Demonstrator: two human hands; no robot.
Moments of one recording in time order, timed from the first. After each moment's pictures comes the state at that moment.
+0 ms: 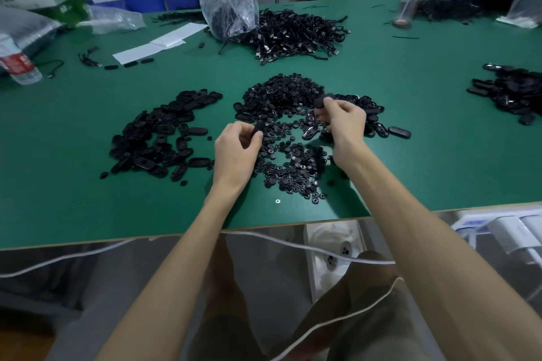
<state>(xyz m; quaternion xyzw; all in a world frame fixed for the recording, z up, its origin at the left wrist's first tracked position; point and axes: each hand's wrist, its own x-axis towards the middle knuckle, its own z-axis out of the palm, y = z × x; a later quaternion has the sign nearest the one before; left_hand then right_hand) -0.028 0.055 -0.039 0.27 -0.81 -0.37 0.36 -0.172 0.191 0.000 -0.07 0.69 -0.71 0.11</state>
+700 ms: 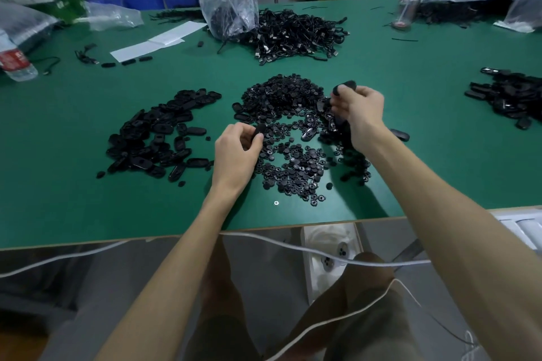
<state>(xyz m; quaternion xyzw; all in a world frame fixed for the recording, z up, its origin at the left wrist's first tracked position) -0.026 0.059 -0.036 0.26 -0.83 -0.36 0.34 -0.213 0.205 0.017 -0.09 0.67 -0.73 0.11</state>
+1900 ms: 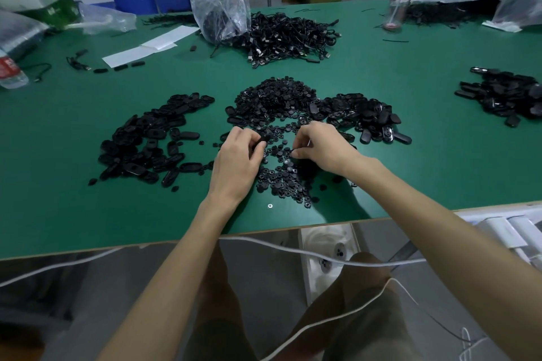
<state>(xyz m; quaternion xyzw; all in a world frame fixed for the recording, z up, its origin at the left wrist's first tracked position) -0.027 0.068 -0.037 0.20 -0.89 -0.26 0.32 -0.177 0.207 -0.004 -0.45 0.86 -0.24 0.09</state>
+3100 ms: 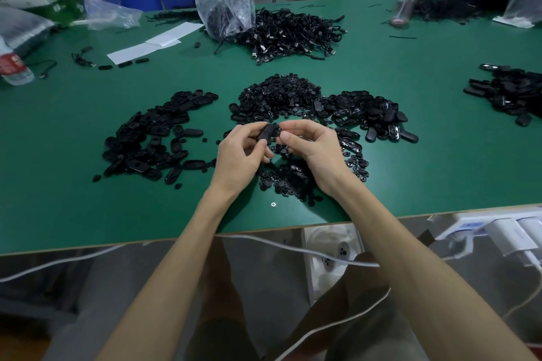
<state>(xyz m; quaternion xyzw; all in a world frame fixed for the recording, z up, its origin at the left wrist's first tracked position) -0.025 0.066 -0.032 0.15 -0.82 -0.44 0.32 -0.143 0.197 -0.035 -0.27 0.57 -0.73 0.23</state>
